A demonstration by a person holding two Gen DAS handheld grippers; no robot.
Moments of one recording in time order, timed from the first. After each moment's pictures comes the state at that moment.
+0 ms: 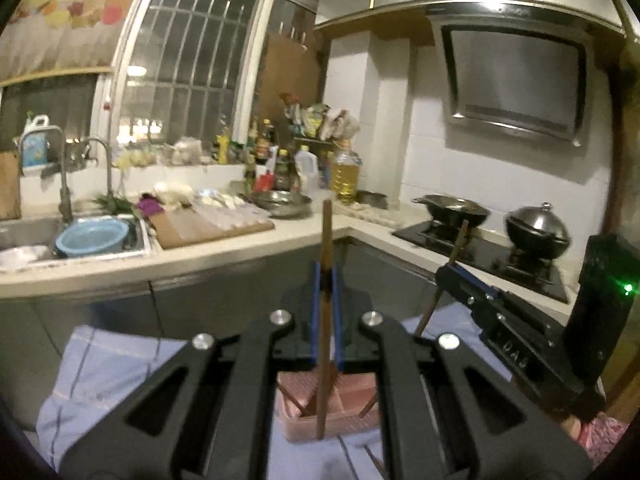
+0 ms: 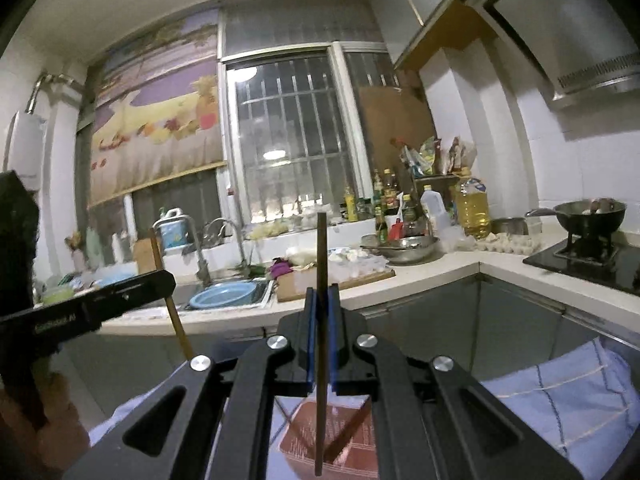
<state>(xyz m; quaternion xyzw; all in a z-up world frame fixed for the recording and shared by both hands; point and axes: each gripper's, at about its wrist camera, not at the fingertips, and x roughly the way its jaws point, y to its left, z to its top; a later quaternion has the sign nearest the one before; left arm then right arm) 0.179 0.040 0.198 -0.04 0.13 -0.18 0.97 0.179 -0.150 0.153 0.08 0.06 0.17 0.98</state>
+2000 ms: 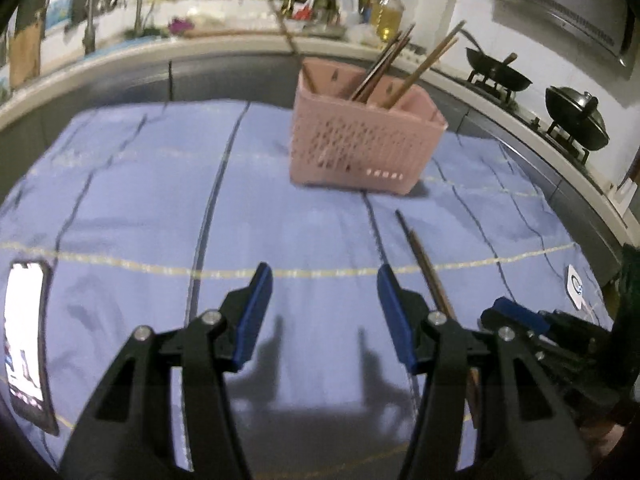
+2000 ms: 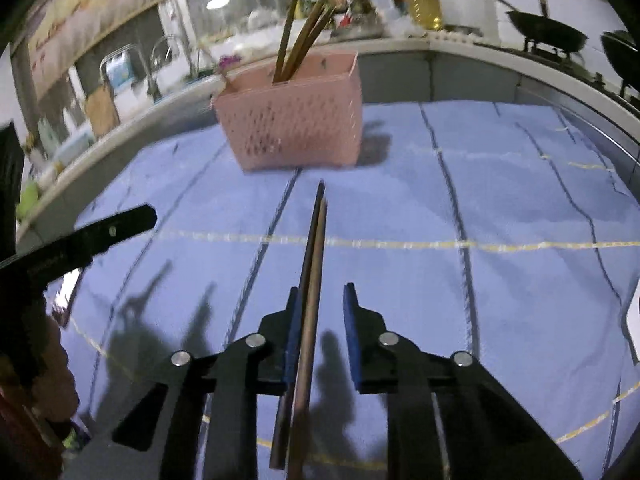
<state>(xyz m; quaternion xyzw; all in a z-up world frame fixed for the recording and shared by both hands) 0.100 0.040 -0.047 -0.06 0.38 -0.13 0.91 0.059 -0.162 -0.087 0.05 0.38 0.11 0.92</state>
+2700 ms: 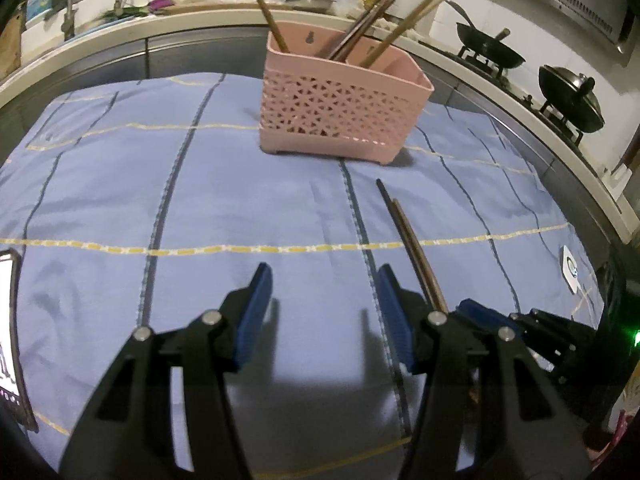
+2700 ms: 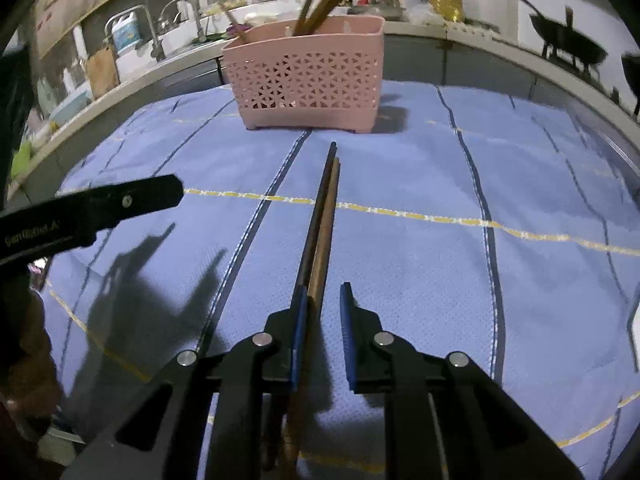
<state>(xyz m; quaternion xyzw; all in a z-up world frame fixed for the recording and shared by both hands) 0.109 0.013 -0.061 -0.05 0.41 -0.16 0.90 0.064 -0.144 -0.107 -0.01 0.40 0.10 0.91</state>
